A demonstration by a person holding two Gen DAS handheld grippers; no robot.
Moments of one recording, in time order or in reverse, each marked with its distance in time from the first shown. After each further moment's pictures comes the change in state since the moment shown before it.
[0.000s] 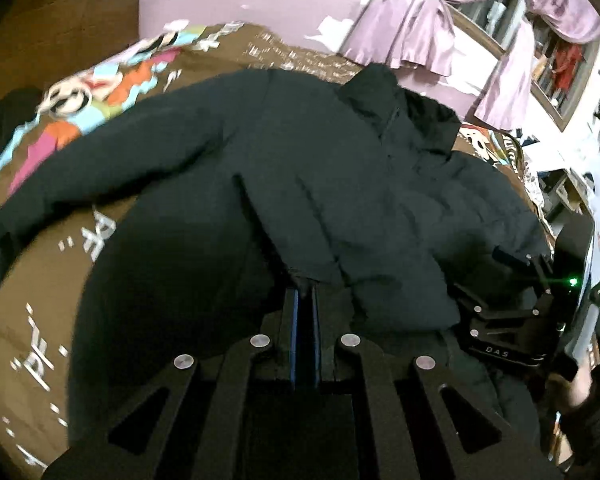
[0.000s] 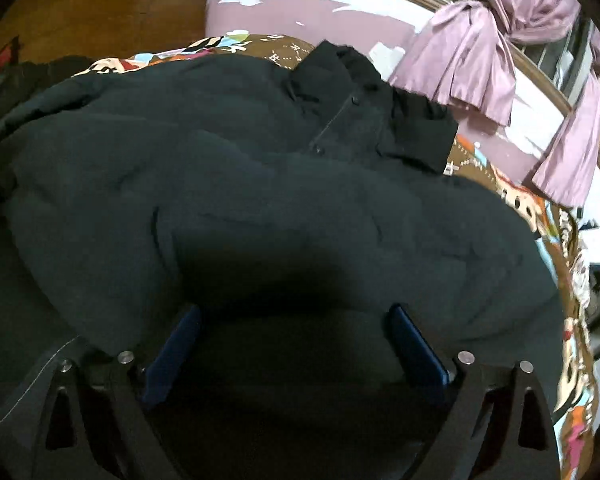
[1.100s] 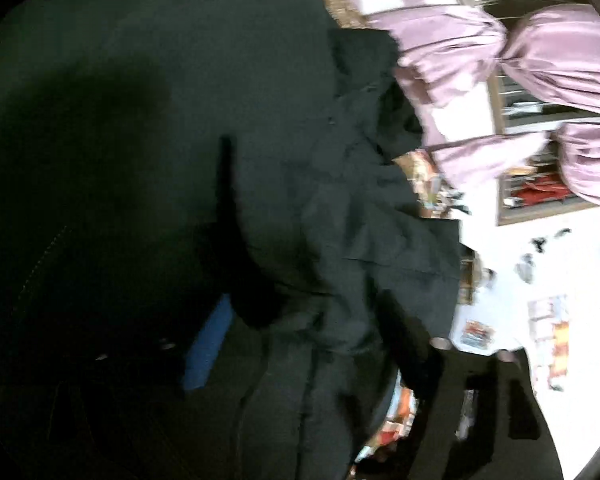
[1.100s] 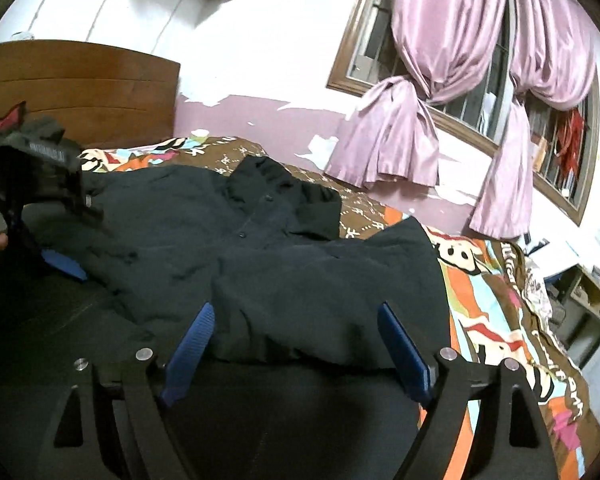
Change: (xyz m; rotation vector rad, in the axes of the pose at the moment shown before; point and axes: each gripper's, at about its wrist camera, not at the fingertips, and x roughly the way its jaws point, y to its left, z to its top) left arm 0.045 -0.018 0.052 -0.540 0.262 -0.401; right arm -0.124 -0.059 -0.052 0.074 -0.360 -0.122
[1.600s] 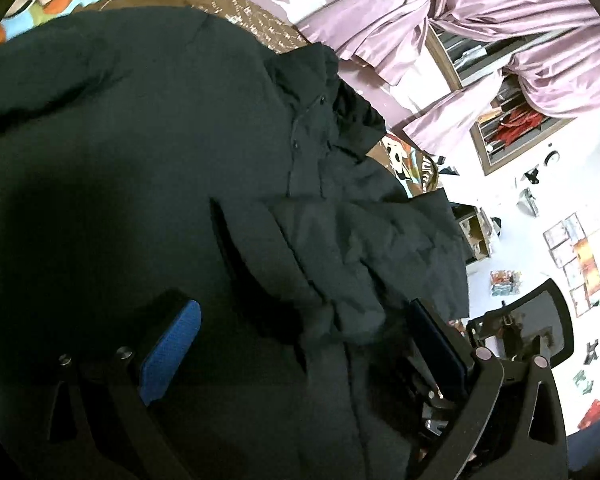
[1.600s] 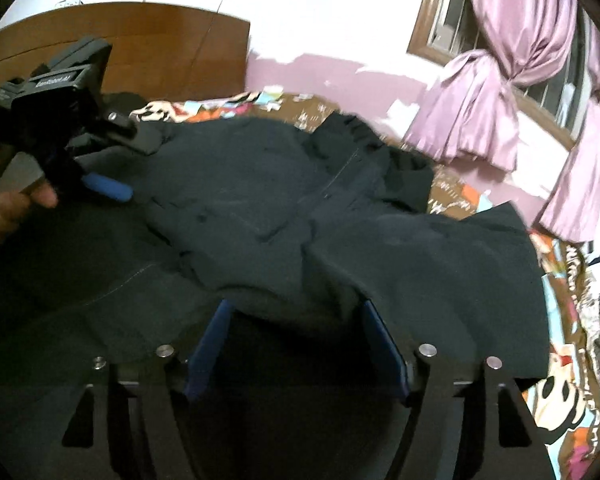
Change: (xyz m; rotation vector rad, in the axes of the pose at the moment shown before) left arm -0.026 -0.005 -0.009 0.329 -0.057 -0.029; right arm 0.015 0.035 -0.003 -0.127 0.129 0.248
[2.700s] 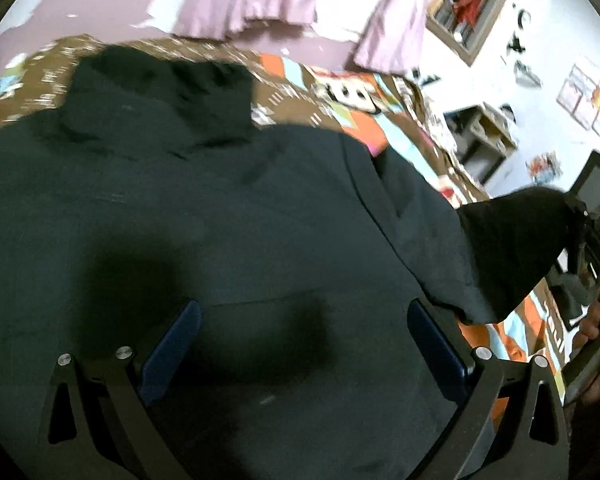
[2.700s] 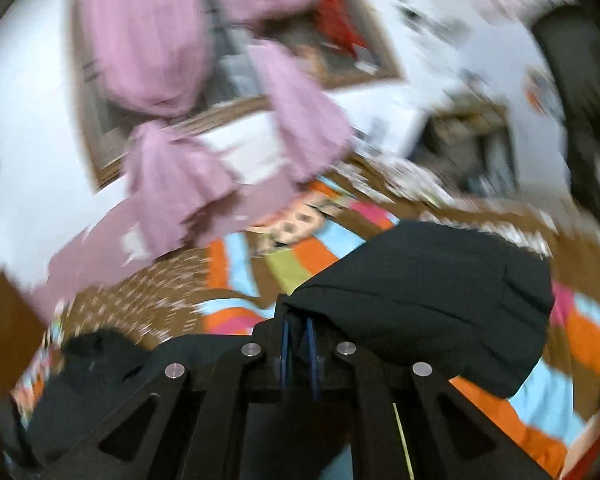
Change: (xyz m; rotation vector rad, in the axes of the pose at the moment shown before) left arm 0.193 -0.136 0.011 0.470 0.046 0.170; right arm -0.117 -0.272 -0.046 0.875 -0.252 -0.520
